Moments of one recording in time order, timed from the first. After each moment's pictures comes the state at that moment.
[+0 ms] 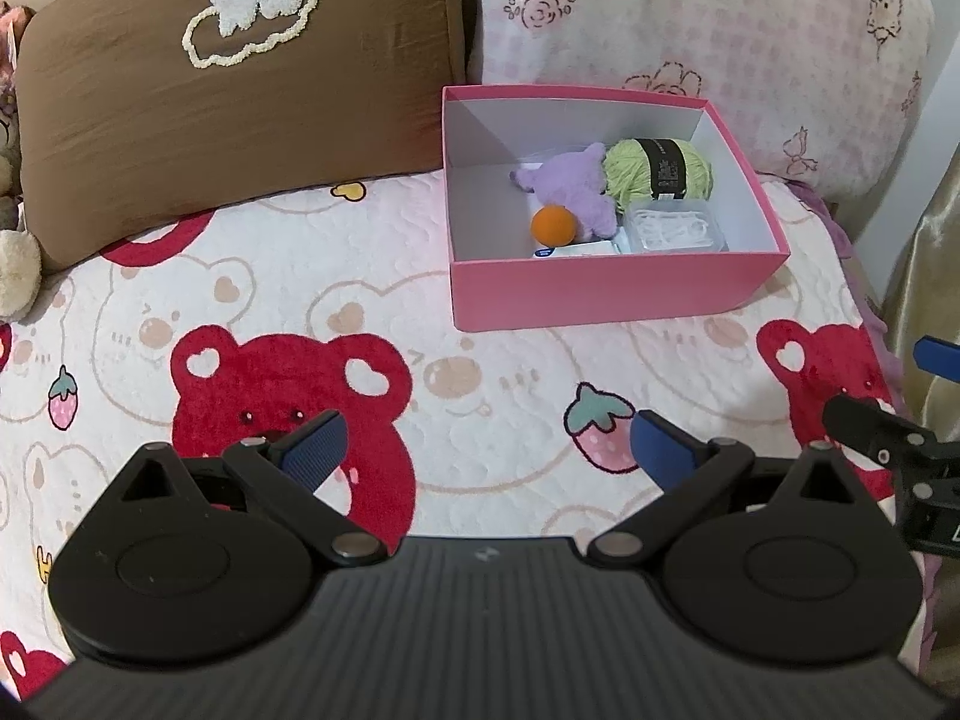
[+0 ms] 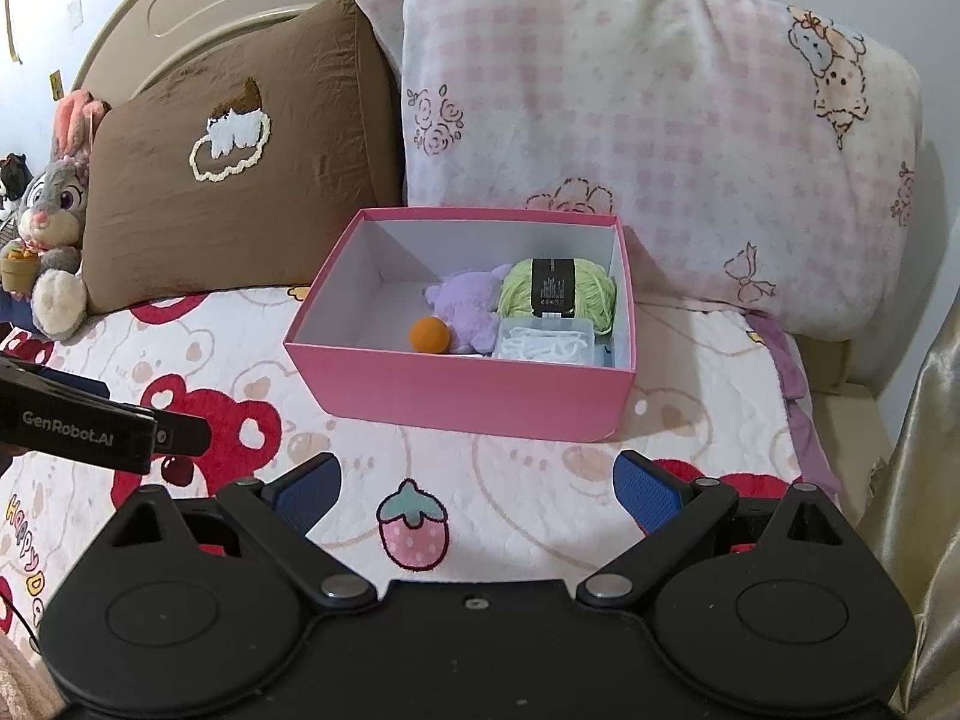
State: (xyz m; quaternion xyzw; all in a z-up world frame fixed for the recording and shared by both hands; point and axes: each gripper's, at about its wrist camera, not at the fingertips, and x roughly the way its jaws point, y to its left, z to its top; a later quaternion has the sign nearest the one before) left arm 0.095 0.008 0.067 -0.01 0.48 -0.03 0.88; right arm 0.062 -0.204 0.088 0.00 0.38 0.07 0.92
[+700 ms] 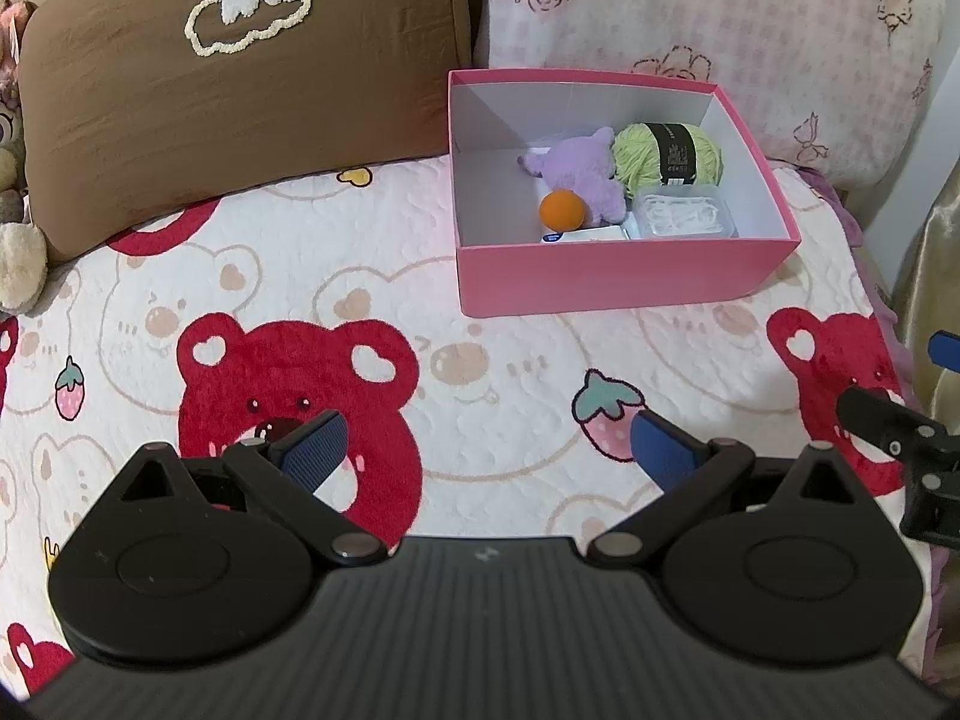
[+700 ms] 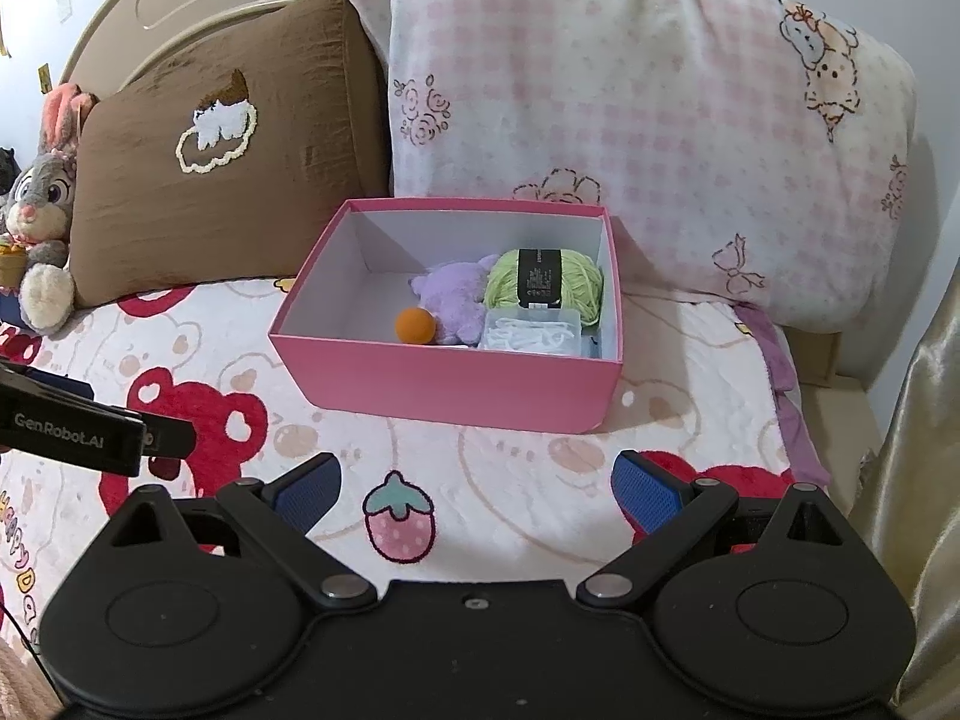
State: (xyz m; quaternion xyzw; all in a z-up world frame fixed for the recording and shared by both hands) left arm 0.096 0.006 0.062 0.00 0.49 -0.02 0.87; right arm 0.066 -0.206 0.086 0.00 0.39 0.06 0.92
